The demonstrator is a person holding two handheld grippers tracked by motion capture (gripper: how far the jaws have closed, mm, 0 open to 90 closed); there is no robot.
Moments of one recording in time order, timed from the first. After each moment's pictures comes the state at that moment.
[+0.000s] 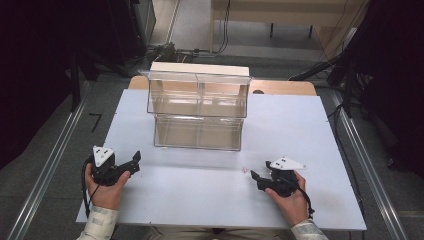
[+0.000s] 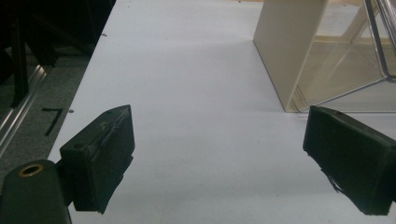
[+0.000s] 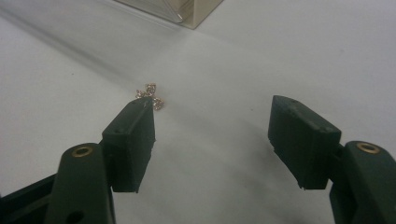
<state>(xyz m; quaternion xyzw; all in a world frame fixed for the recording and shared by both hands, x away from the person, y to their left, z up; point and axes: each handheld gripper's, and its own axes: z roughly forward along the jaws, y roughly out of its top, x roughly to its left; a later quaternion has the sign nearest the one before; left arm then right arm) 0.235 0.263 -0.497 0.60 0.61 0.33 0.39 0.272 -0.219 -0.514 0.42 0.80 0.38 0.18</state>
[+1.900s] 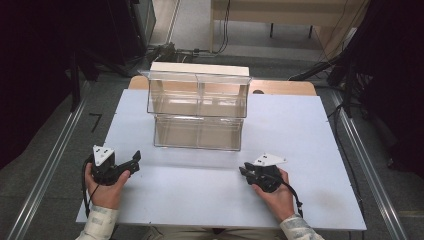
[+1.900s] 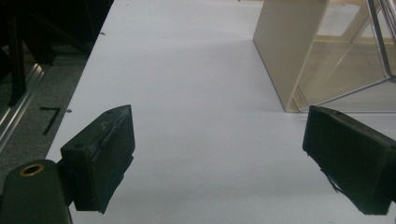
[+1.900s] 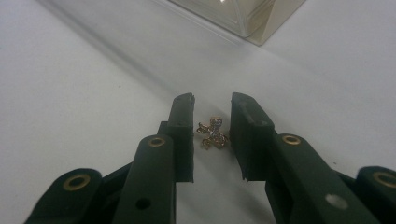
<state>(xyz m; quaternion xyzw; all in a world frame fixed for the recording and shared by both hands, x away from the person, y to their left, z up) 0.237 0.264 -0.497 0.60 0.61 0.32 0.39 0.283 -0.181 -0.515 0.37 0.83 0.38 0.15</state>
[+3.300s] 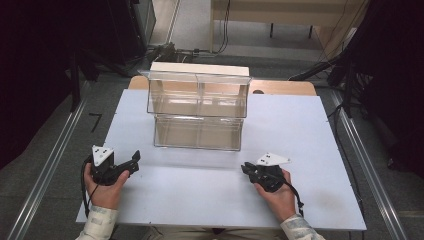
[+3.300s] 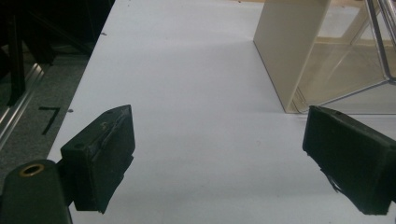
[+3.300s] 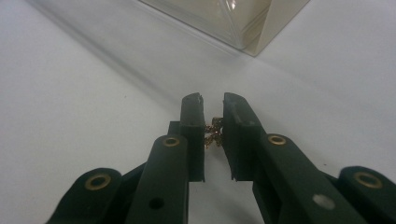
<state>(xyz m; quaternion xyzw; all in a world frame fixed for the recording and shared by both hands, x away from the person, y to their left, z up) 0.236 0.265 -0.497 0.60 0.62 0.32 0.40 0.281 -0.186 -0.508 0.38 0.82 0.40 0.15</state>
